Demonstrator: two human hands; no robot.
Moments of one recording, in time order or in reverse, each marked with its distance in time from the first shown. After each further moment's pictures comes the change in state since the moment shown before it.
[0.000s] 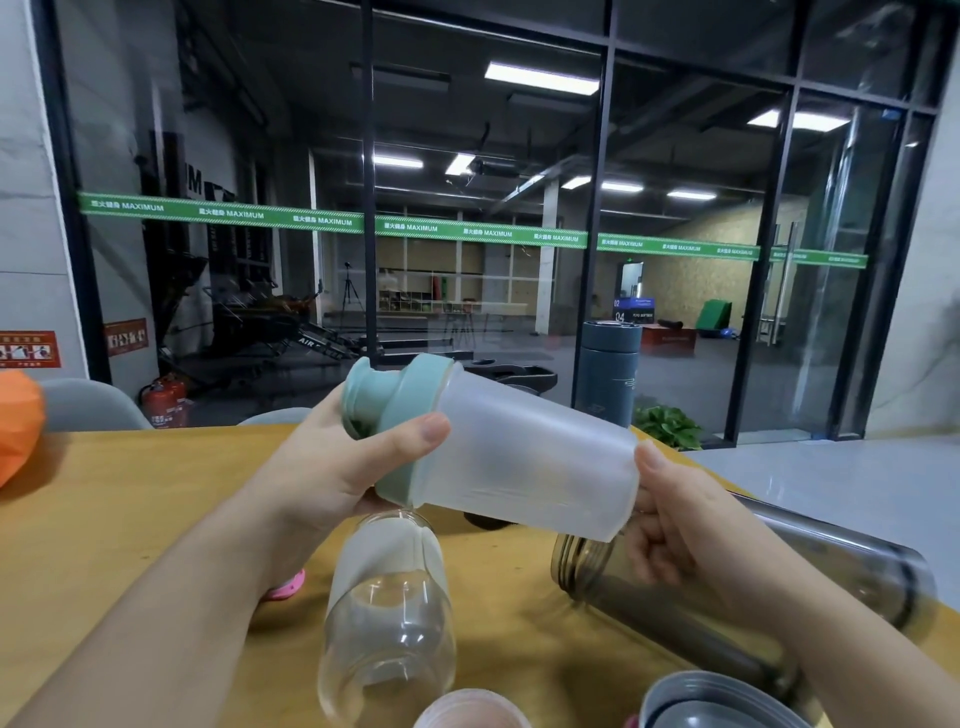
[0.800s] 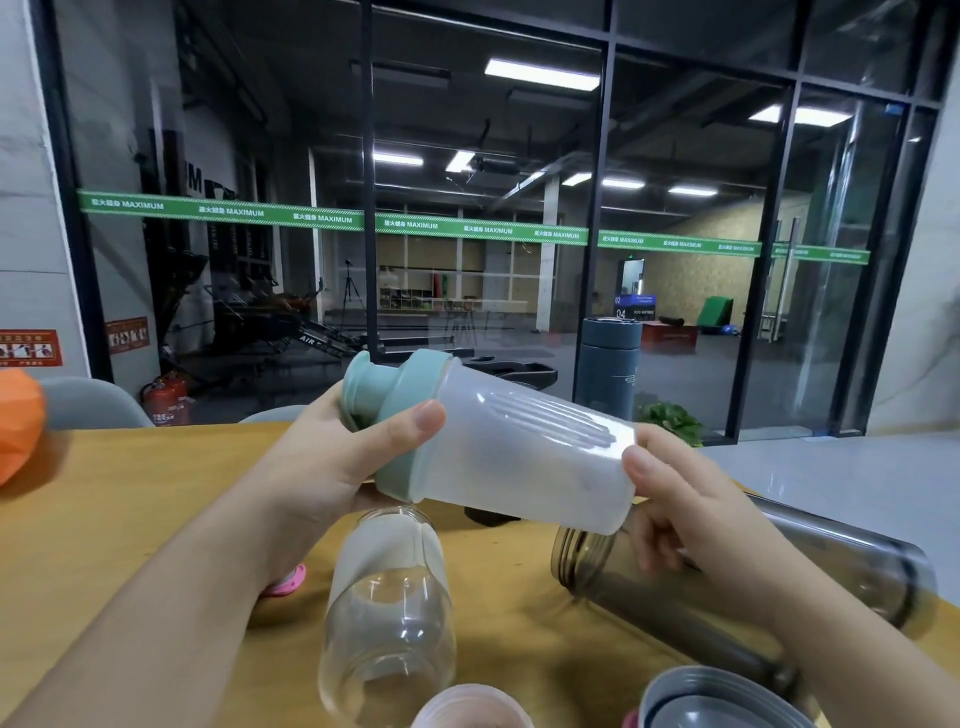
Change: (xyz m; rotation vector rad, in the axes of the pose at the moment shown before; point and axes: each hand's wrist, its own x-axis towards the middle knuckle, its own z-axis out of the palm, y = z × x) left_hand 0.002 -0.001 -0.001 -0.039 -0.043 0.004; right_hand -0.003 -0.006 0.002 -0.035 0.092 -0.143
